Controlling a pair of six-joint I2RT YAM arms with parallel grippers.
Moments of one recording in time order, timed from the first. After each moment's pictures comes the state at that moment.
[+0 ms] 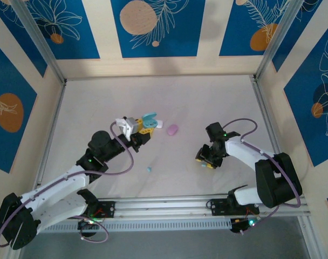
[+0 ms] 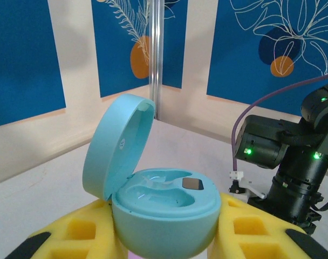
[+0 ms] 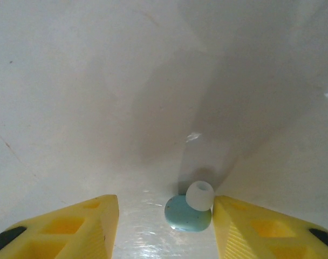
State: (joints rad) left arm -0.72 0.91 0.53 0.42 0.21 -0.04; right arm 0.34 1.36 0.67 -0.73 -0.25 0.81
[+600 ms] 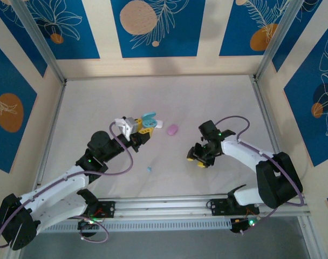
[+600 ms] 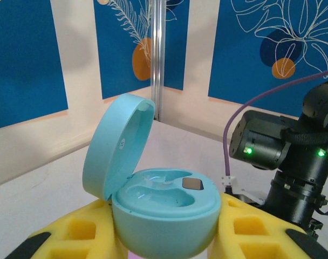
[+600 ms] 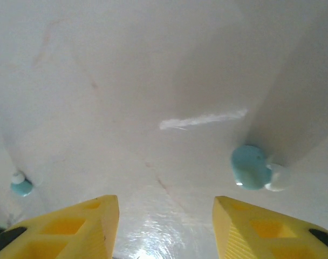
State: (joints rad) left arm -0.72 0.90 0.53 0.42 0.20 -0.05; right arm 0.44 1.36 0.75 -0.74 -0.36 0.83
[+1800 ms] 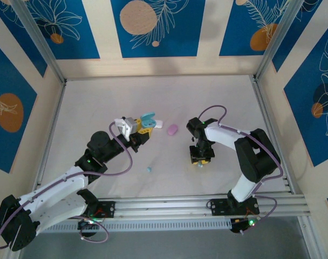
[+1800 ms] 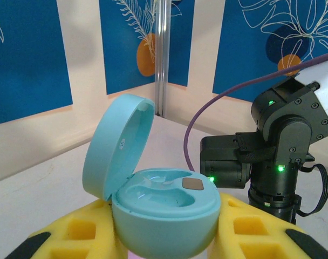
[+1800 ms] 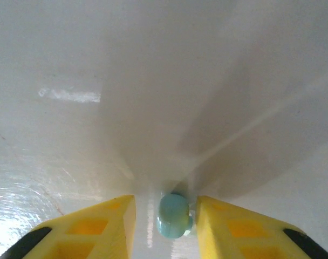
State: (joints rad) left arm -0.72 0.89 0.53 0.39 0.19 -0.05; right arm 0.51 1.67 0.96 -0.99 -0.10 0.43
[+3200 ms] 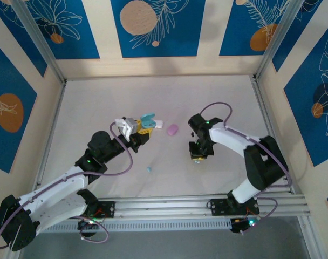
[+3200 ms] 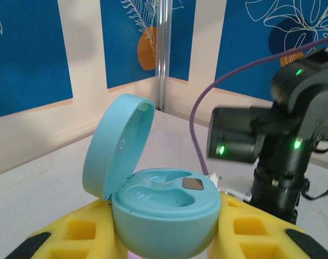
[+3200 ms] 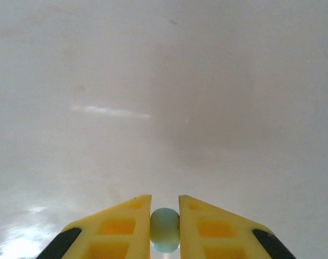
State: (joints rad) left arm -0.72 0.89 0.53 0.37 0.18 -0.05; right arm 0.48 1.52 0.97 -0.94 -0.21 0.46
